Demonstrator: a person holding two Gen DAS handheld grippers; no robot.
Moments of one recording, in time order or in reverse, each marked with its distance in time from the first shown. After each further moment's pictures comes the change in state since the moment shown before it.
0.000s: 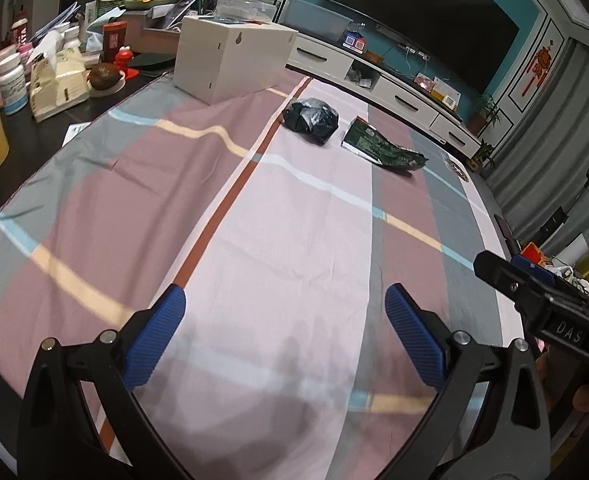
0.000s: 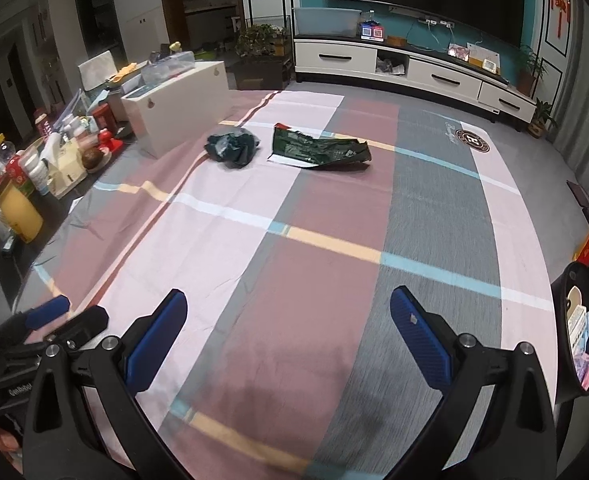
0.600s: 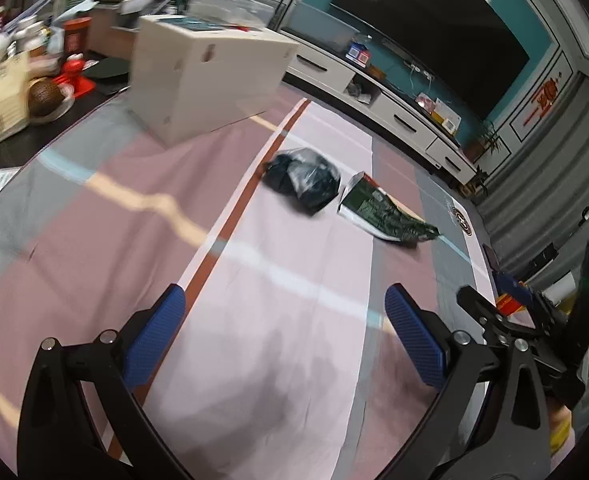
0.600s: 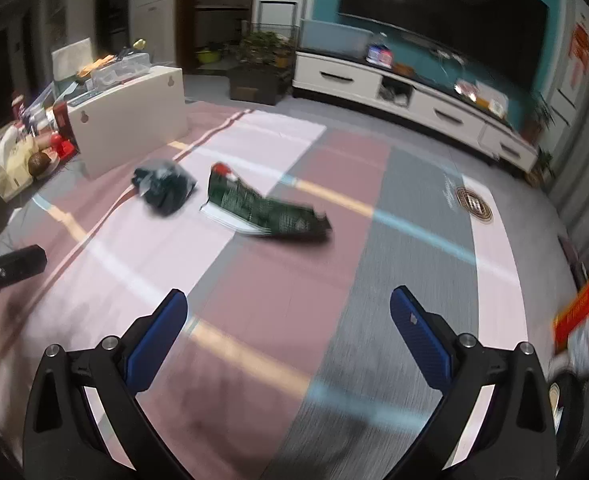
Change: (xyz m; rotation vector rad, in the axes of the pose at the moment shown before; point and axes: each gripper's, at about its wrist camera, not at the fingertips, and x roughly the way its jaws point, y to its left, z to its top) left arm 0.081 -0.014 0.096 -0.075 -0.008 -0.066; right arm 0.083 -0.047 0.076 -0.169 -0.055 -0.065
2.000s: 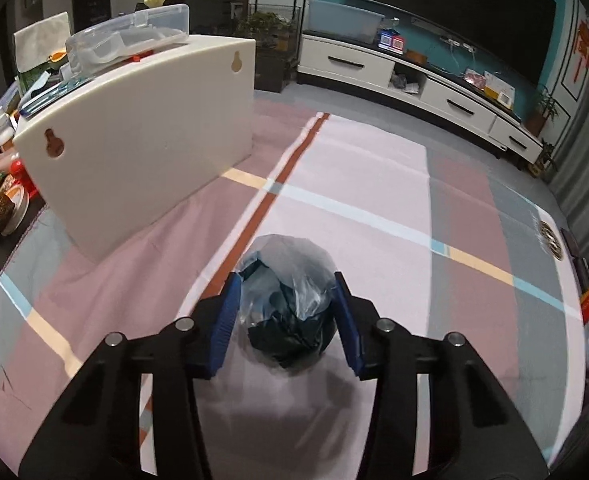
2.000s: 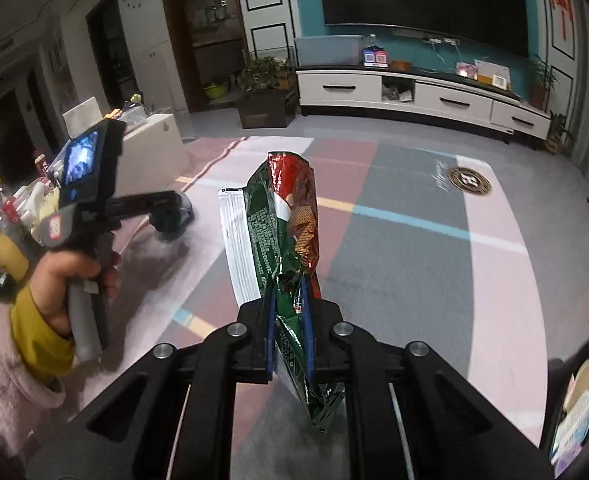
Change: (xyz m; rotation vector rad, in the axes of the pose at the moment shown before) left arm 0.111 -0.063 0.070 0.131 -0.030 0.290; right arm -0.042 -0.071 -0.038 0.190 -0.071 0.153
